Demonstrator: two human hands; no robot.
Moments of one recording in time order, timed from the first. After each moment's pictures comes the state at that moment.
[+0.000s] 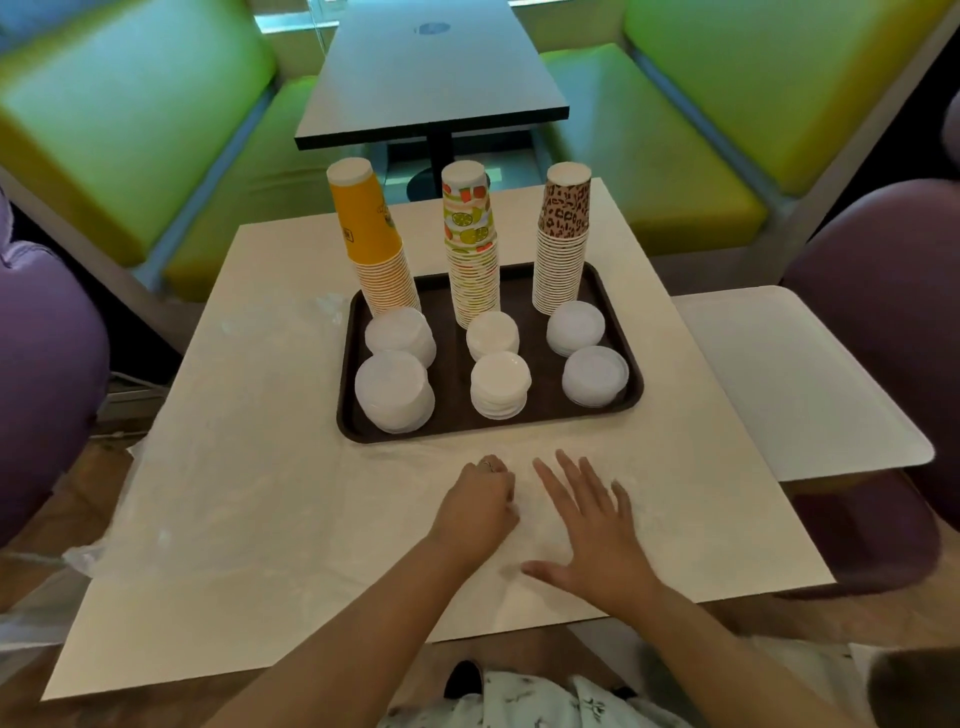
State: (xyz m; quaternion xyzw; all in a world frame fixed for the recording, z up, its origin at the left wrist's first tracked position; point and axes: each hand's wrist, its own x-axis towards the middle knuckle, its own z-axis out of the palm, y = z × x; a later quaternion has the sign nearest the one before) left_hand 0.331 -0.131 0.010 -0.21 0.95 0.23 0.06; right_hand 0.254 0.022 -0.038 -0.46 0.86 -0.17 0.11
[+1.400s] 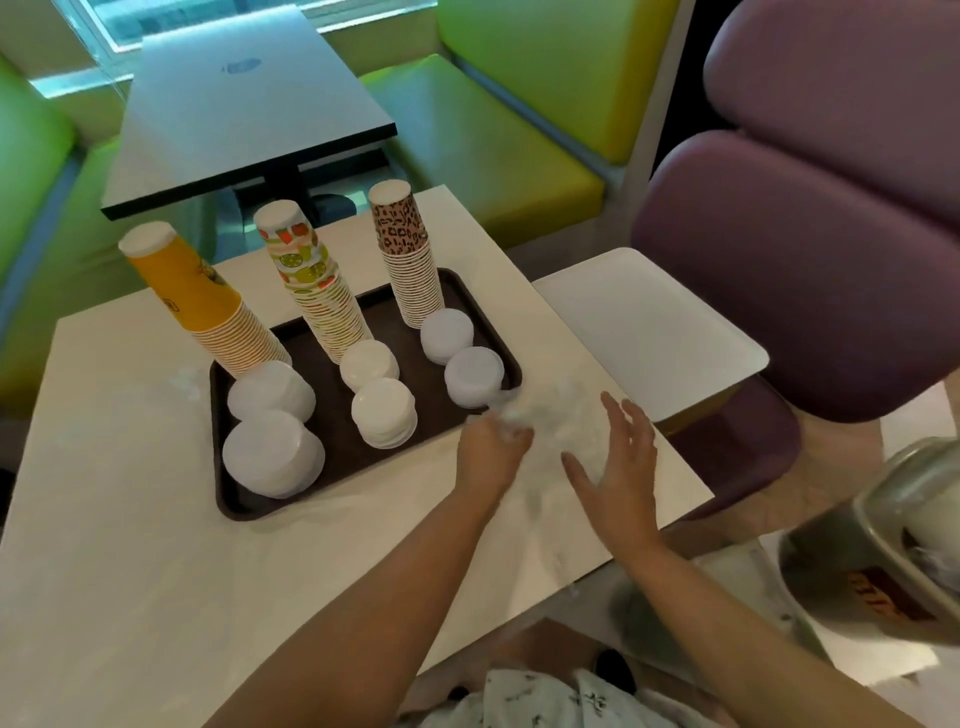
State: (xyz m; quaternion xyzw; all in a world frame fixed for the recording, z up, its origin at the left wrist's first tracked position) left_hand 0.223 -0.060 0.023 -0.27 0.81 0.52 -0.03; right_hand 0.208 0.084 -0.011 -0.11 0.89 -0.45 -0.04
